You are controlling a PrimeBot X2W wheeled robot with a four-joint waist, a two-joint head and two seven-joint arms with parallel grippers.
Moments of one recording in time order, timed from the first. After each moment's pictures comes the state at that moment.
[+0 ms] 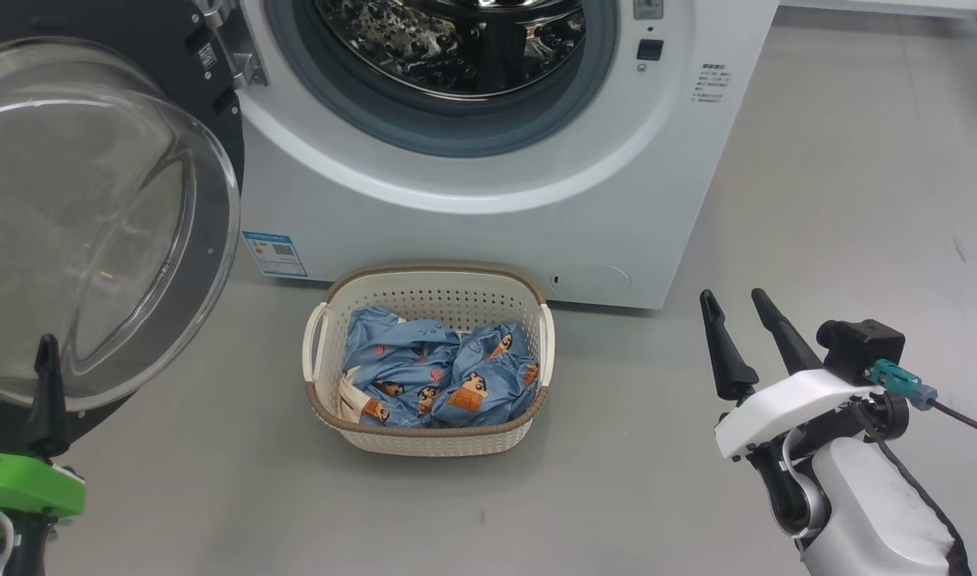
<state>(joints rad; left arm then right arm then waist) -0.28 0.46 -0.26 0.39 -0.71 -0.12 -0.24 -0.30 -0.16 0.35 0.44 0.56 0.12 -0.25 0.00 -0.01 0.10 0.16</state>
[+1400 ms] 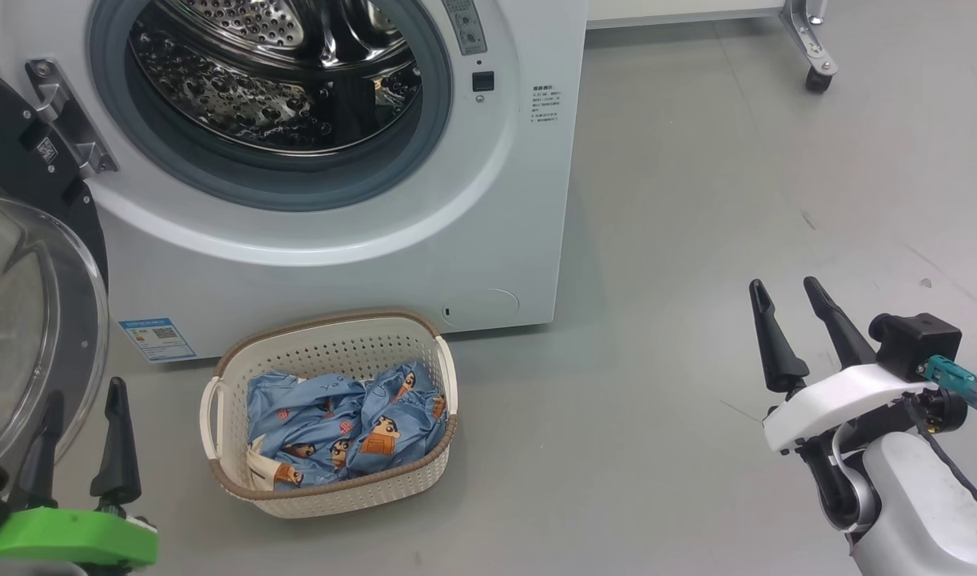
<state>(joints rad) -0.09 0.35 -0.21 0.16 -0.63 -0.05 -0.25 -0.27 -0.25 0.32 0.39 0.56 0.12 -0.25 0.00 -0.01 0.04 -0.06</state>
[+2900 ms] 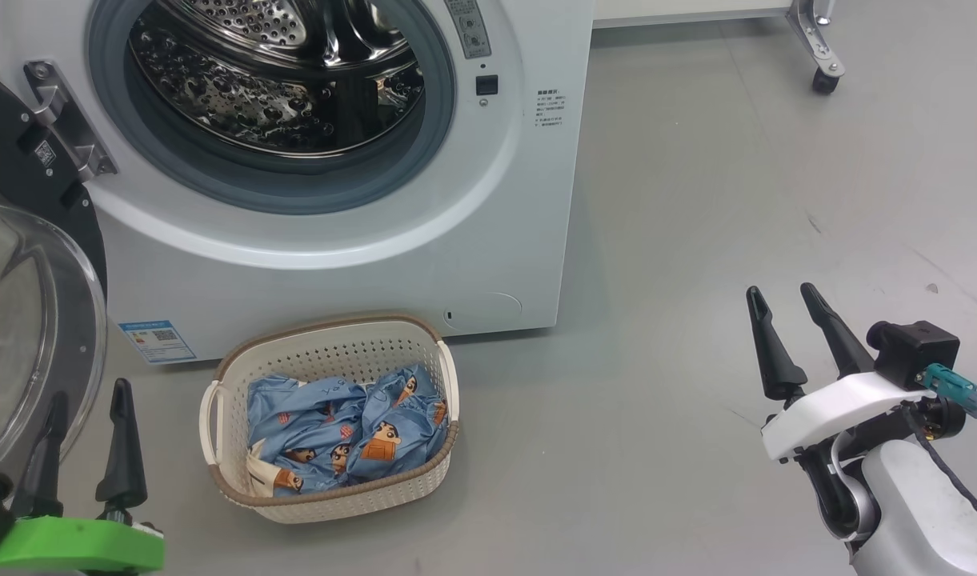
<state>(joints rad) -0.05 0.32 -0.18 0.10 -0.59 -0.06 -0.25 -0.25 -0.25 0.33 0.36 0.56 0.12 -0.25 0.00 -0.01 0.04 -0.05</state>
